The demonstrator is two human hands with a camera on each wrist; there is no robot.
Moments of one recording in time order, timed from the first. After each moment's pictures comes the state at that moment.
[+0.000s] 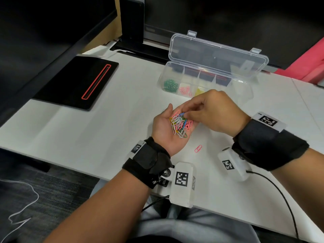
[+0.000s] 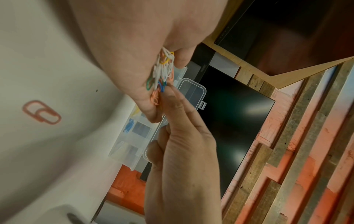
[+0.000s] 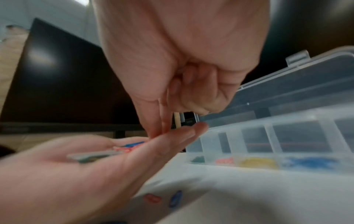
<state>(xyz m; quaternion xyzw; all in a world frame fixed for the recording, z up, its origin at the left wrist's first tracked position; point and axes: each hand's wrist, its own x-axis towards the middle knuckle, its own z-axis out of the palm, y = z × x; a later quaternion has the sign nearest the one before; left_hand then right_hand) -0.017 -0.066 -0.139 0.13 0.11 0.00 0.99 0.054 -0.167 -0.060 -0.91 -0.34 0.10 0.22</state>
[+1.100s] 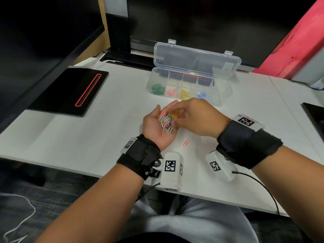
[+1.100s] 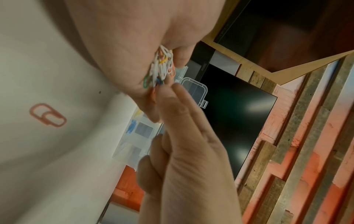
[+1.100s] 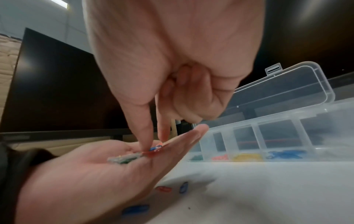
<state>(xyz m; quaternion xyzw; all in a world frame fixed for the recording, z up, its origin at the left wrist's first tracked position) -0.019 -0.064 -0.137 0.16 0.15 -0.01 0.97 0.025 -0.181 -0.058 -0.91 -0.35 0.13 0.20</state>
